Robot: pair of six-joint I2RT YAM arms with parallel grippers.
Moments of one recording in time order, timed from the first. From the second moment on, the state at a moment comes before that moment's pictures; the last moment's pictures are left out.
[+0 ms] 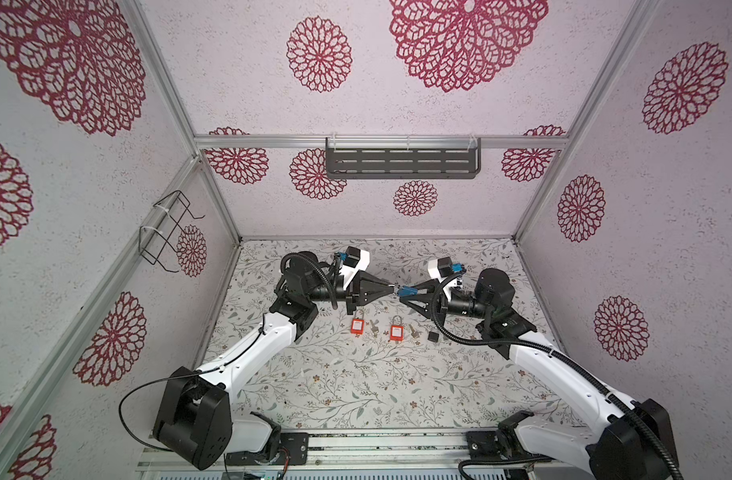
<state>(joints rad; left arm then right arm) -0.46 1.38 0.99 0.47 1.11 -0.14 0.48 1.16 0.84 0.29 -0.93 0.13</state>
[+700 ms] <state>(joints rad) -0.47 1.35 1.05 0.13 1.03 0.12 0.48 1.16 0.85 0.21 -0.97 0.12</state>
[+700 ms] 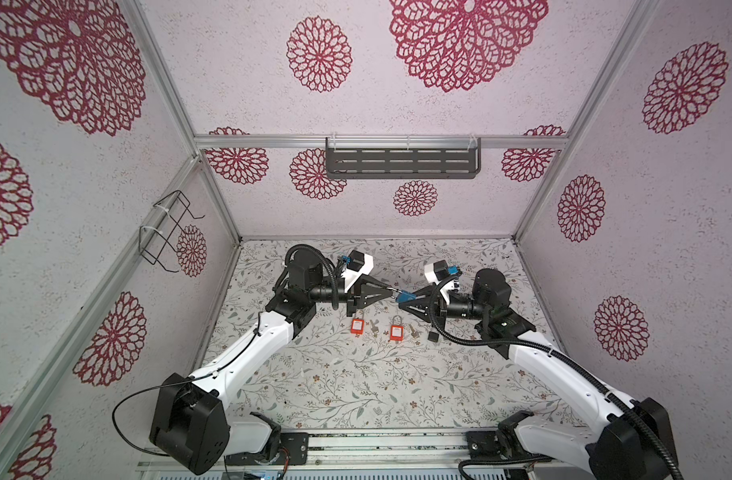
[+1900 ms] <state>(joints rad) -0.60 1.27 1.23 -0.41 0.55 0.47 0.48 1.19 0.86 0.16 -0.97 0.12</state>
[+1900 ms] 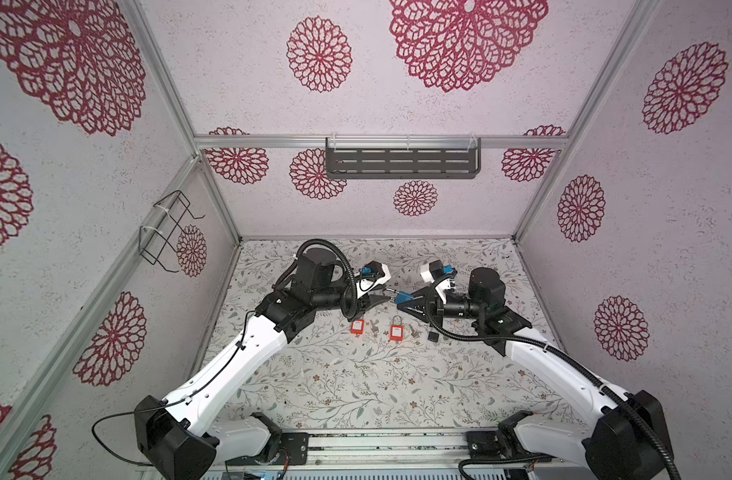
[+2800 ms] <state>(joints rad) -0.61 1.27 1.26 -0.46 0.57 0.49 0.49 1.19 0.92 0.03 -0.99 -0.03</state>
